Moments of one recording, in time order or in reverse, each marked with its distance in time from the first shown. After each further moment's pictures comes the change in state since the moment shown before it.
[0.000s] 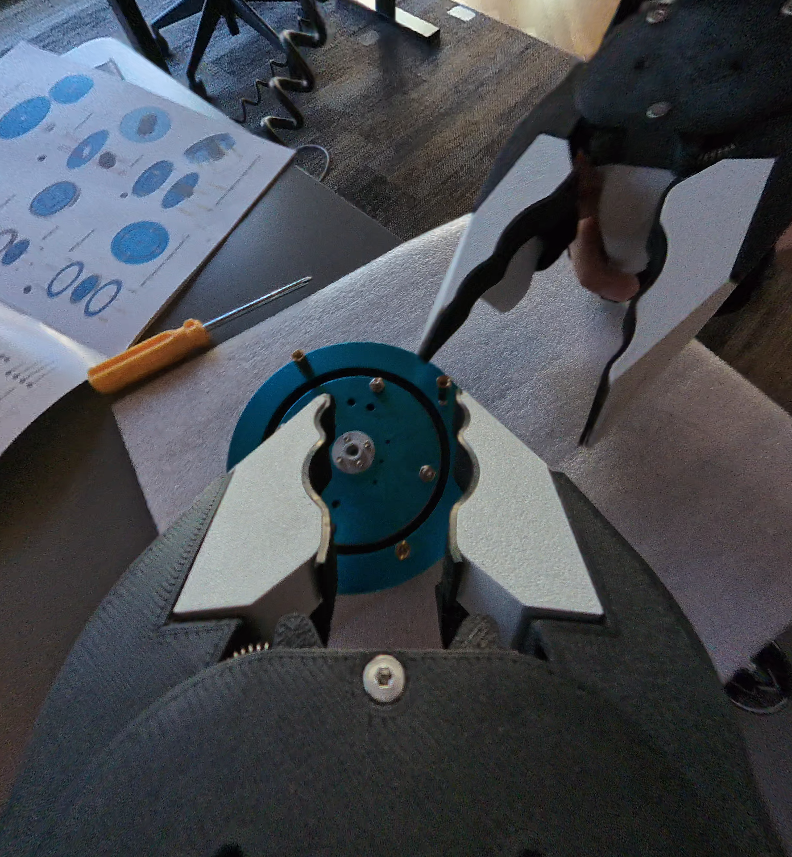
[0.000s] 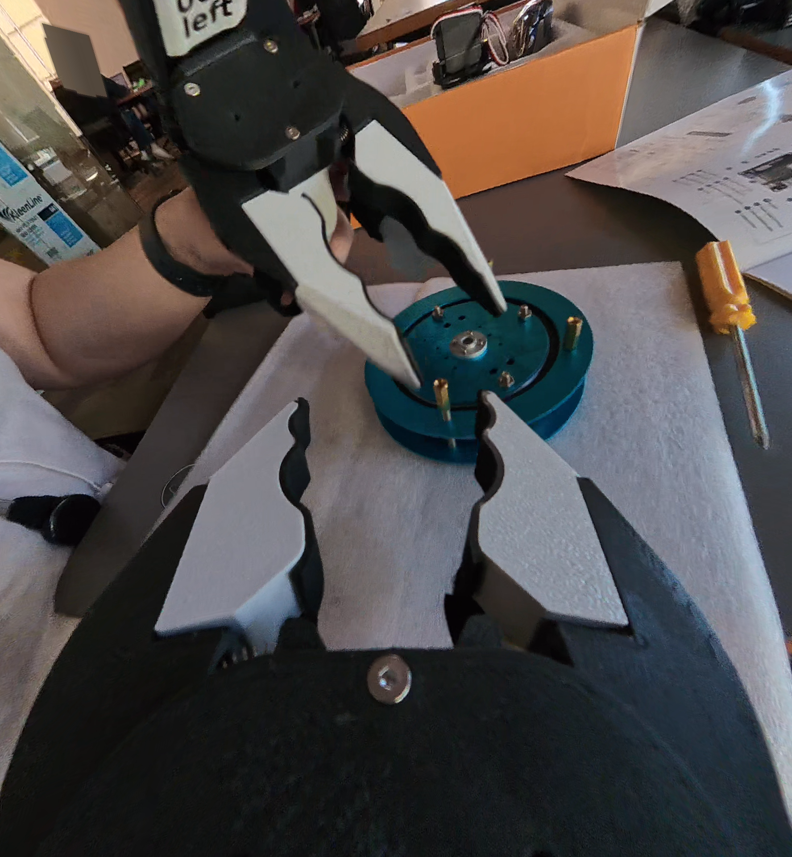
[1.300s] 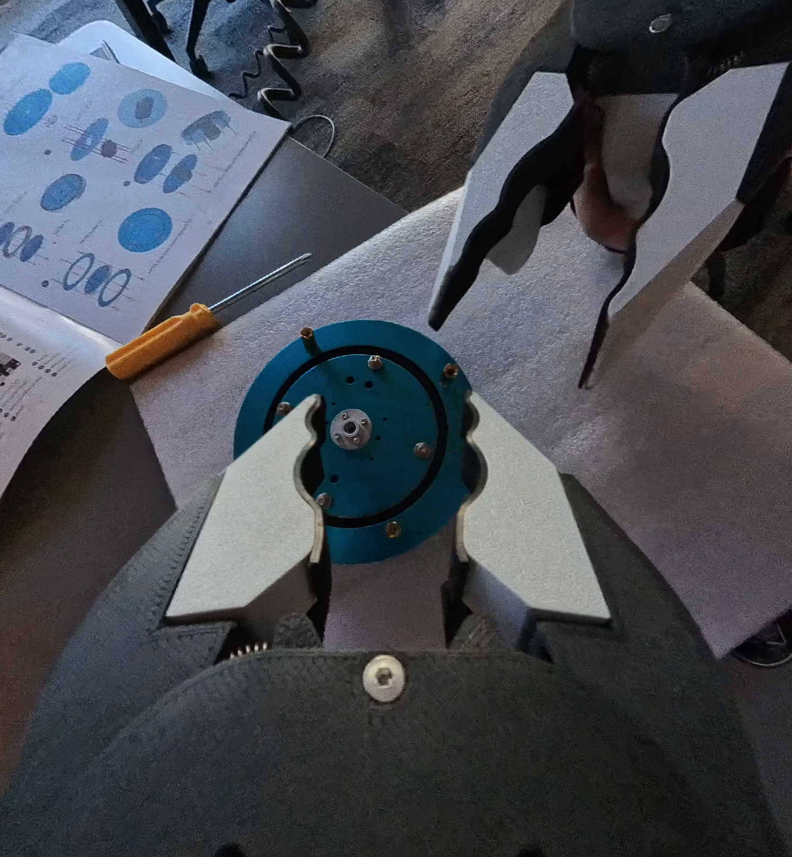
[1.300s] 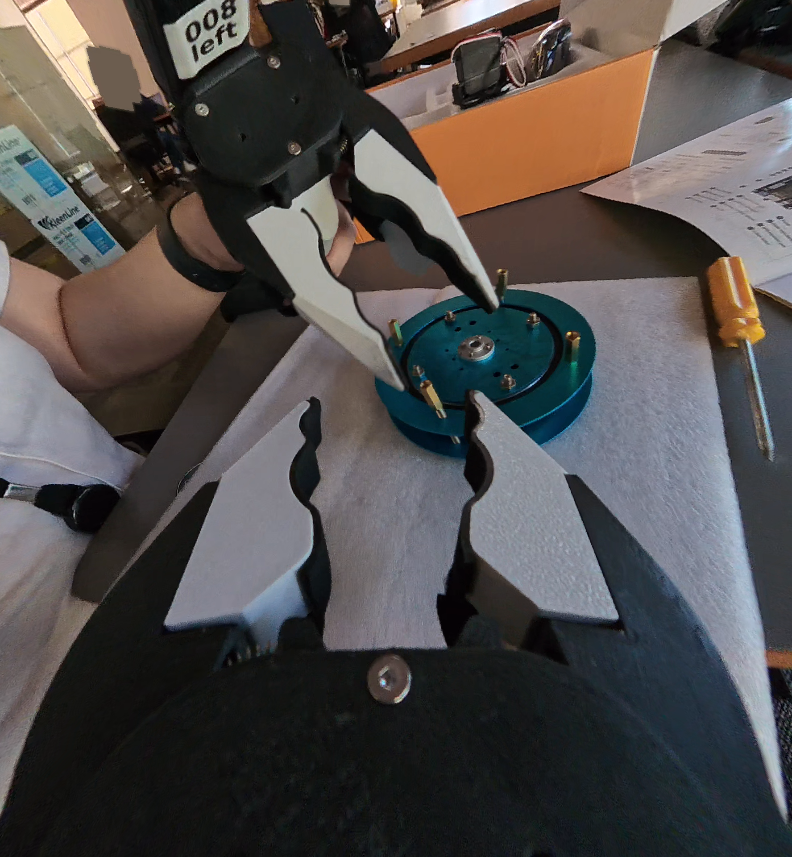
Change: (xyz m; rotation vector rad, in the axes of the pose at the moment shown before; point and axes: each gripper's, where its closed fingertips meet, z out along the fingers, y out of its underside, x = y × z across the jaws) left arm 0.001 0.009 -0.008 -0.060 -0.031 0.067; right arm -0.003 -0.003 -0.005 0.030 -0.046 -0.008
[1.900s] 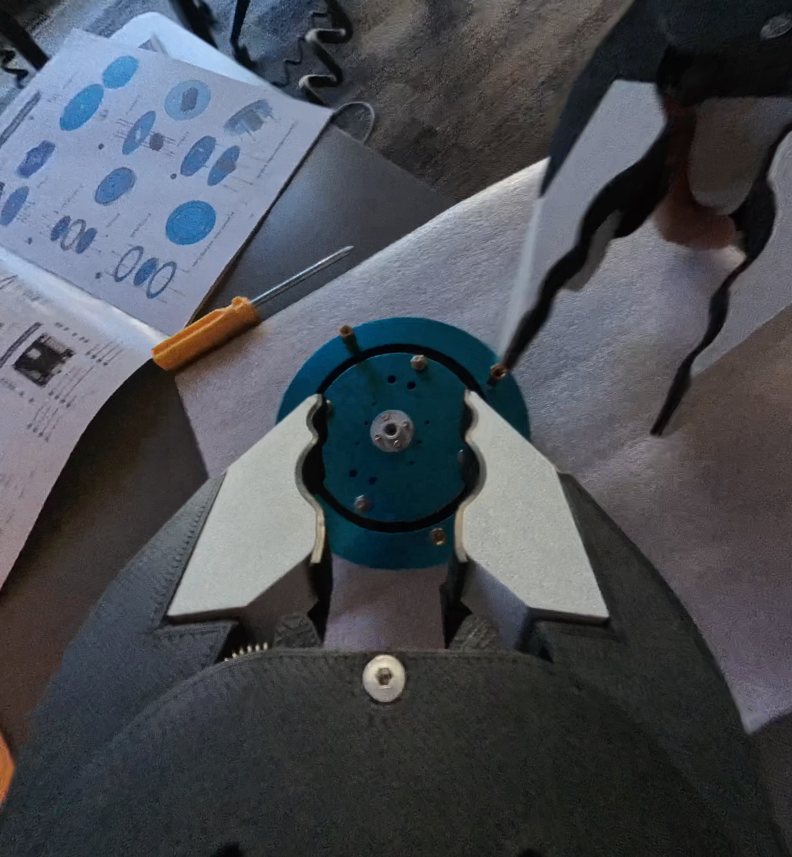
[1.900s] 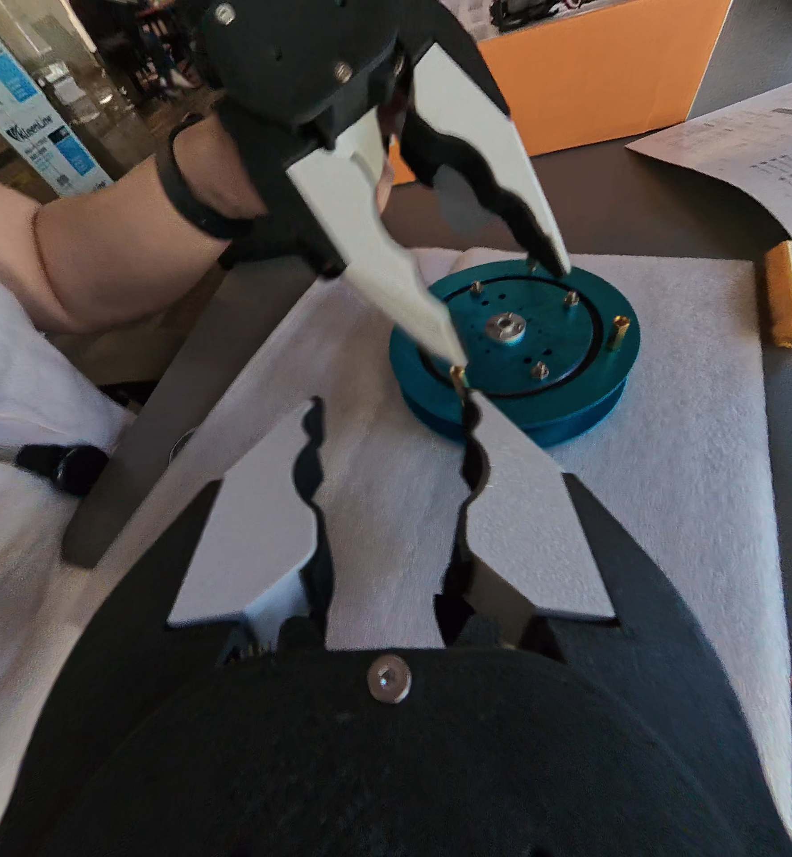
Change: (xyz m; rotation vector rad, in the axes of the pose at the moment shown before) left arm -0.016 0.002 0.008 -0.023 -0.076 0.016; right arm -0.009 0.015 0.010 -0.117 -0.017 -0.064
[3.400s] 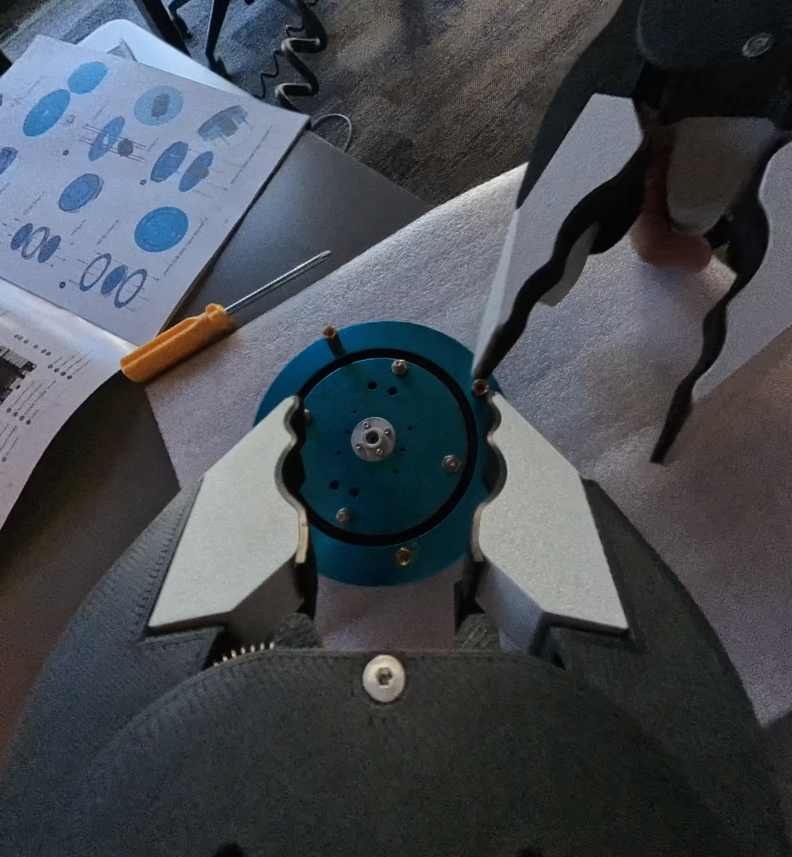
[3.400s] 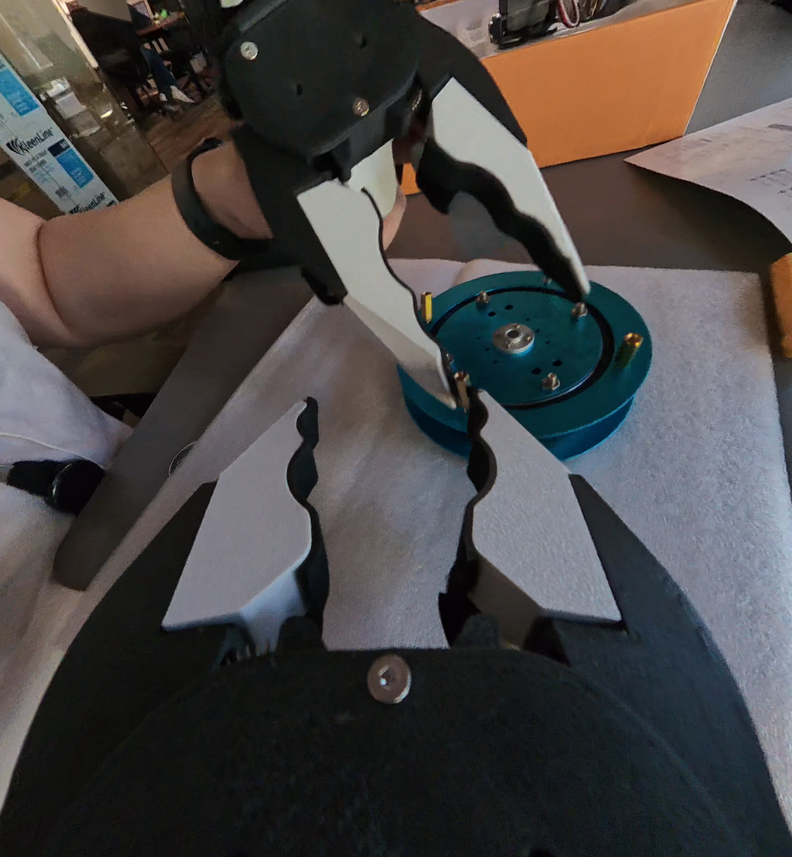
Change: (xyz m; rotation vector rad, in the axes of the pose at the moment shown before) left arm 0.006 0.001 0.006 0.023 0.043 0.002; right arm -0.004 -0.003 0.006 0.026 0.010 -0.003
